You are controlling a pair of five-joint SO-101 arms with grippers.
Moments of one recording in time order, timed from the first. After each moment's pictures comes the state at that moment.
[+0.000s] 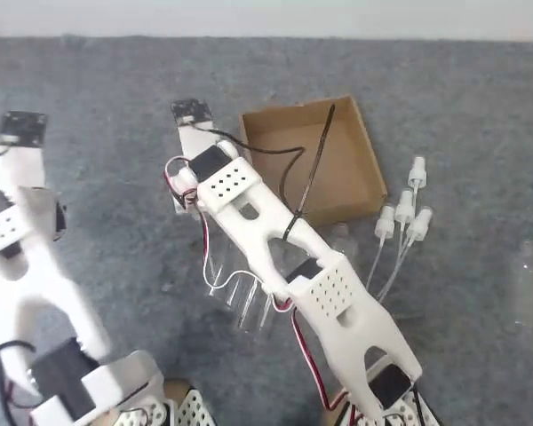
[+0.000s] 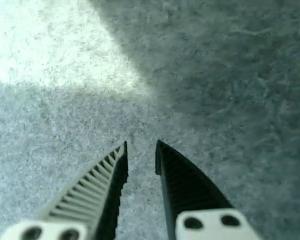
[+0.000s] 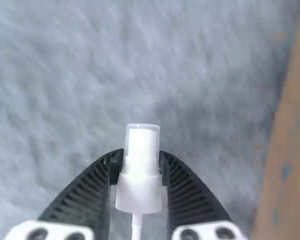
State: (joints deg) left arm -41.1 -10.3 27.6 61.3 -28.3; right arm -45.3 53.8 -51.8 76.2 -24.5
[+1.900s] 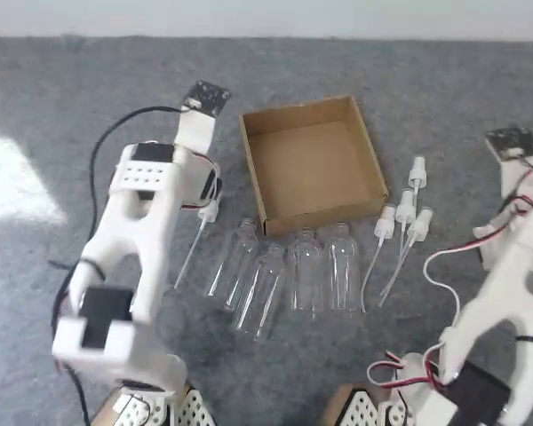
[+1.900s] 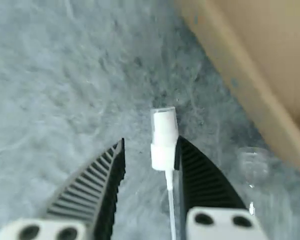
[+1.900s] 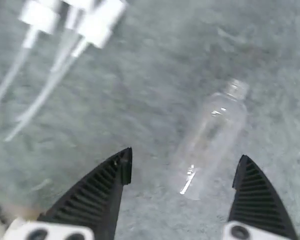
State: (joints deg) left arm -1.4 6.3 18.7 60.5 -12.5; right arm 30.9 -18.5 17.1 86.3 42.9
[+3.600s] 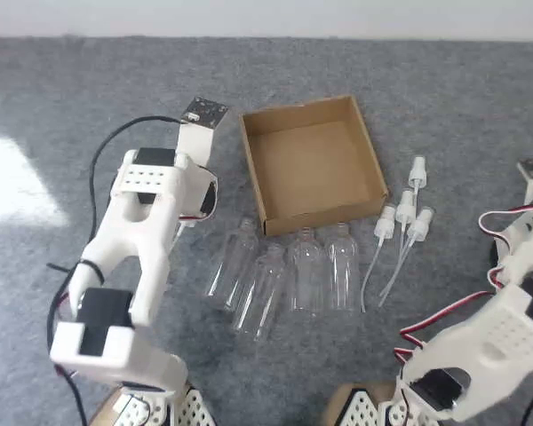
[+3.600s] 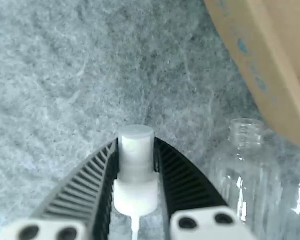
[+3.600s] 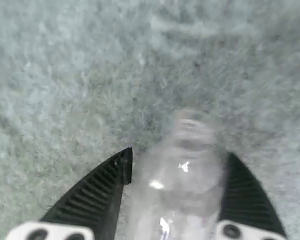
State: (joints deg) left arm -1.5 4.3 21.9 65.6 -9.2; right arm 38.9 24.0 2.4 70.5 39.3
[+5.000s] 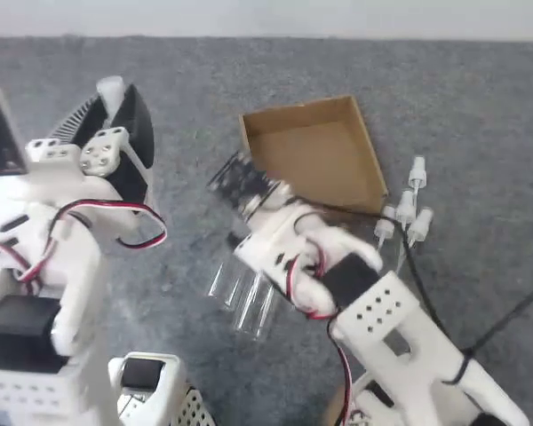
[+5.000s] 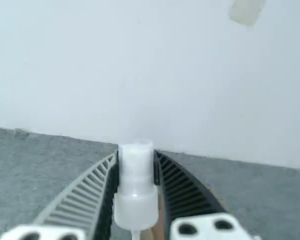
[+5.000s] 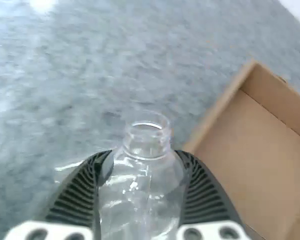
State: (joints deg) left arm -1.7 -49.6 6.0 70.5 18.9; right arm -44.7 -40.6 42.5 48.5 11.8
